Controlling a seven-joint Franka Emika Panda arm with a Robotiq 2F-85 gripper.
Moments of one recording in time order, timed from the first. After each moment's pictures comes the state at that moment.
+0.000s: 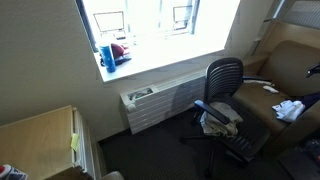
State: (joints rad) arm -0.15 0.03 -0.11 -2.65 0.13 2.95 0.39
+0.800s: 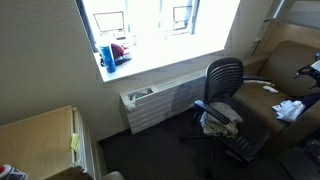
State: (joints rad) arm -0.15 0.24 -0.03 -2.50 0.58 2.98 0.40
